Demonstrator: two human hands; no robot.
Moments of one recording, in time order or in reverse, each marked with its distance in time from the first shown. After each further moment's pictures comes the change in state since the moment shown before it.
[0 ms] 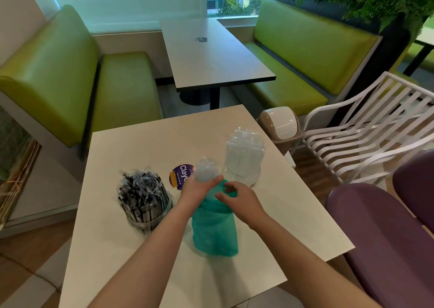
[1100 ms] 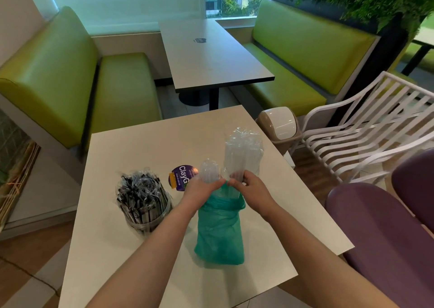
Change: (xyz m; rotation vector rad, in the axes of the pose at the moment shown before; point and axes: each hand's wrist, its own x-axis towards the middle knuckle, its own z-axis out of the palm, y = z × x) left_hand 0.004 -0.002 0.007 0.072 -0.065 0.052; right_hand 0.017 0.002 -0.027 0.230 0.027 -0.047
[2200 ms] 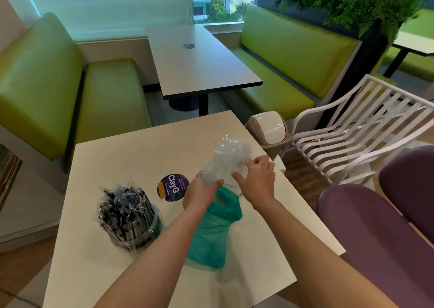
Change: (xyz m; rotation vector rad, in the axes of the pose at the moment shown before) left_hand 0.014 0.027 0.036 0.304 0.156 -0.019; right_hand 0.030 -0.011 -0.028 -0.788 0.439 -0.093
